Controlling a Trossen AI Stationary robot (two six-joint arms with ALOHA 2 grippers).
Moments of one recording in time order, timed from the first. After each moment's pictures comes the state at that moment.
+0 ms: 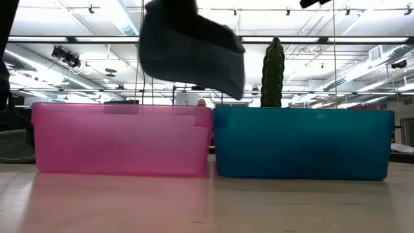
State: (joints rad) left arm -0.44 1.93 1.82 -1.15 -0.52 -0.20; right arm 0.55 1.31 1.22 -0.83 0.50 -0.08
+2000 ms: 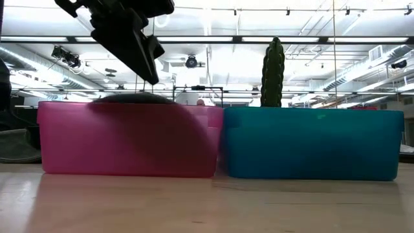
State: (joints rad) left arm -0.32 1.49 1.02 -0.48 -0.13 -0.17; right arm 0.58 1.28 1.22 -0.79 0.52 -0.09
